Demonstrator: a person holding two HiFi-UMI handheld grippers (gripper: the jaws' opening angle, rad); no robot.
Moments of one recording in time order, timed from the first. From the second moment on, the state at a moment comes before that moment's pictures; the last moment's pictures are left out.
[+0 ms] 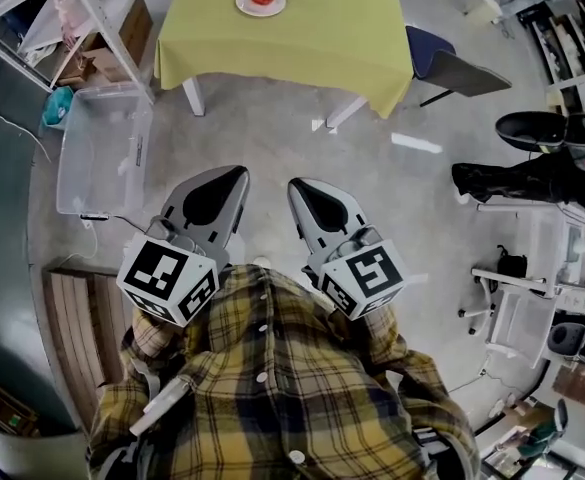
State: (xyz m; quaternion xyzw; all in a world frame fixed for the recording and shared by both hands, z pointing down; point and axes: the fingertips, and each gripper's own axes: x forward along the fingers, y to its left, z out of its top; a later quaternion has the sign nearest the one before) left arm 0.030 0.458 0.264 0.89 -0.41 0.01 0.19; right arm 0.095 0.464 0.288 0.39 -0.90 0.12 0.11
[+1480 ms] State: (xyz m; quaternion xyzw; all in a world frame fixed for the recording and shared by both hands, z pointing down) left arm -0.005 0.173 0.282 0.90 -0.38 0.04 0.21; right arm 0.074 0.177 0.306 0.43 -0.88 0.16 0.12
